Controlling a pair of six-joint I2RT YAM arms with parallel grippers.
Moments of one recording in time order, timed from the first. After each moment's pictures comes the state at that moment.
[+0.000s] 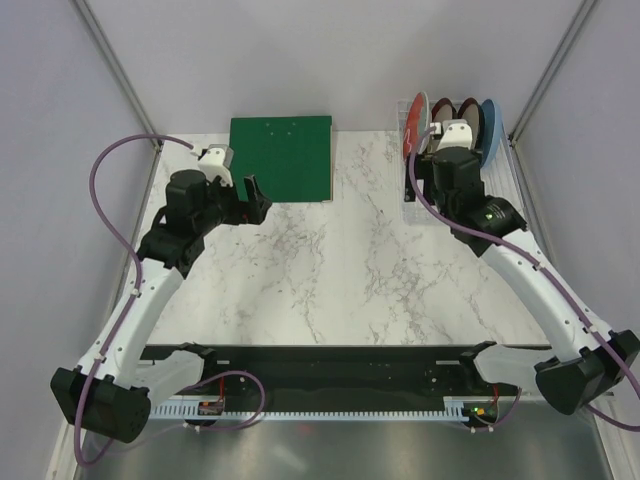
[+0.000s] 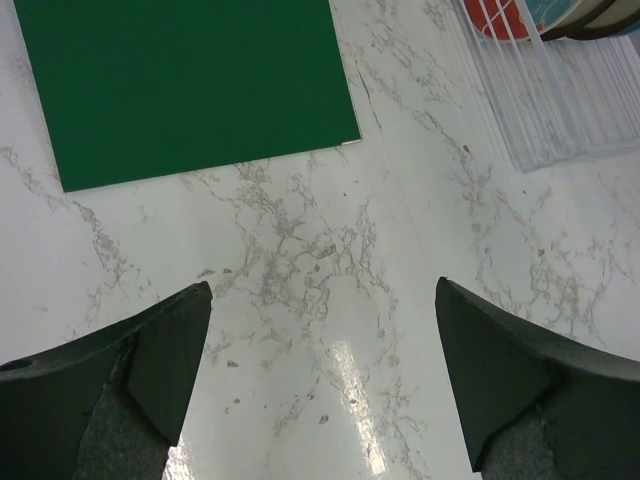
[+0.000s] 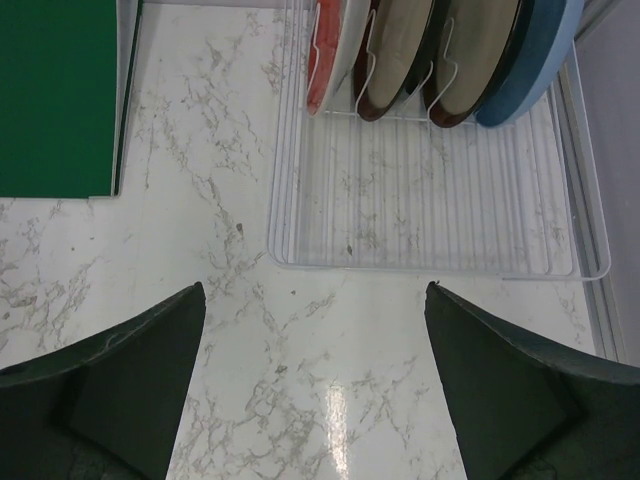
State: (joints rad) left arm -0.26 1.05 1.05 -0.40 0.15 -0.20; right arm 0.47 1.21 1.30 -0.55 0.47 0.17
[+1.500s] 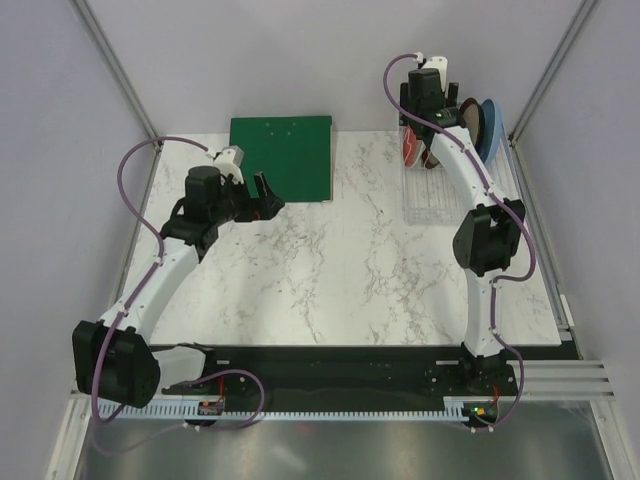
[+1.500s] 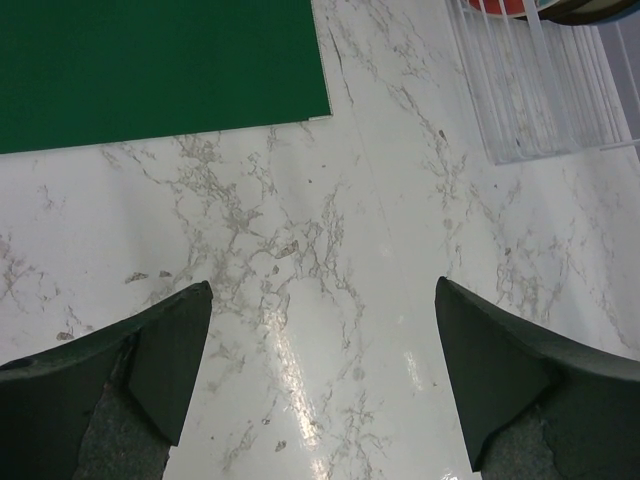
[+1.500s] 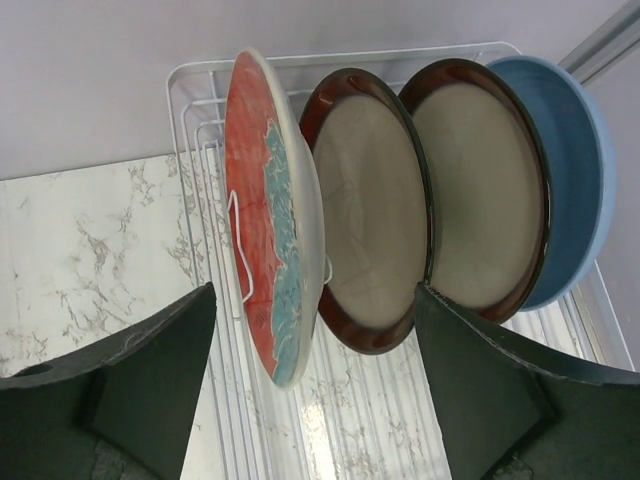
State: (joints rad) left arm -0.23 1.23 0.99 -0.23 0.27 -0.32; right arm 0.24 2.20 2.25 -0.55 0.54 0.10
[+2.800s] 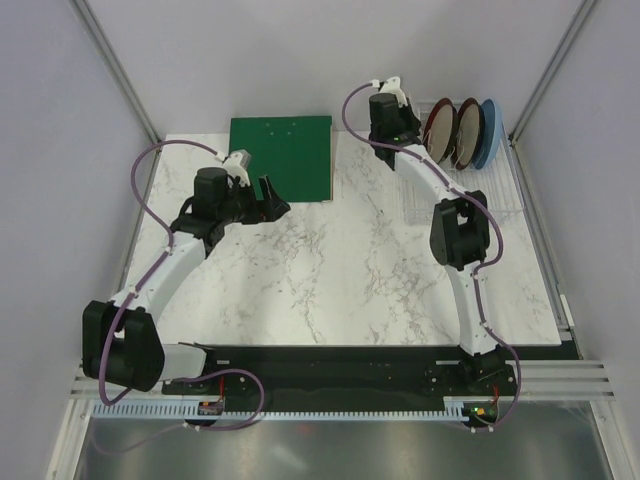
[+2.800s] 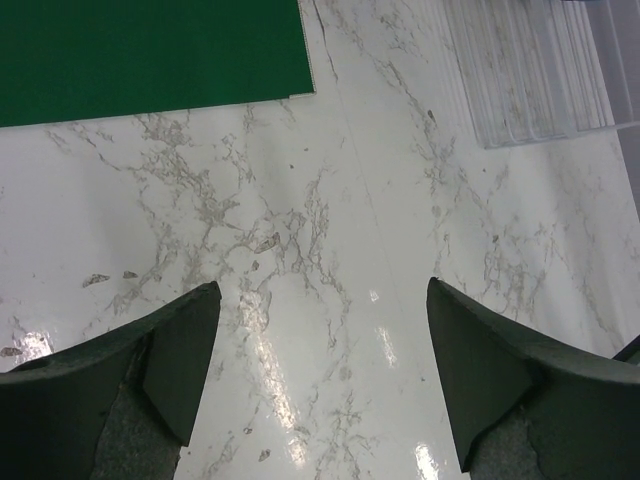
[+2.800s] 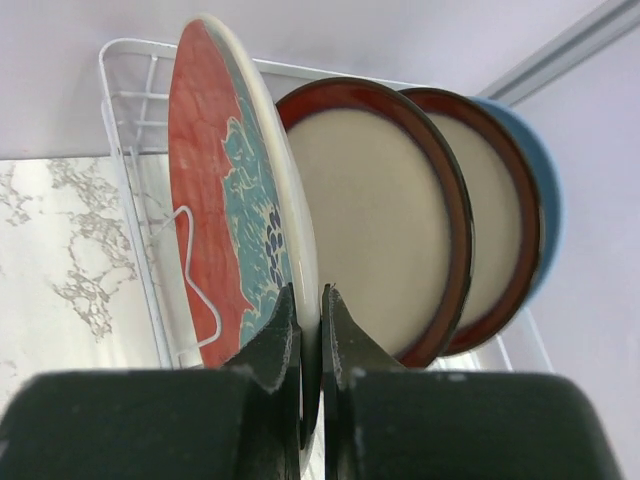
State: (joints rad) left arm -0.23 1.32 0.96 -0.16 0.34 -0.36; right arm 0.33 2.37 2.21 -0.22 0.87 -0.23
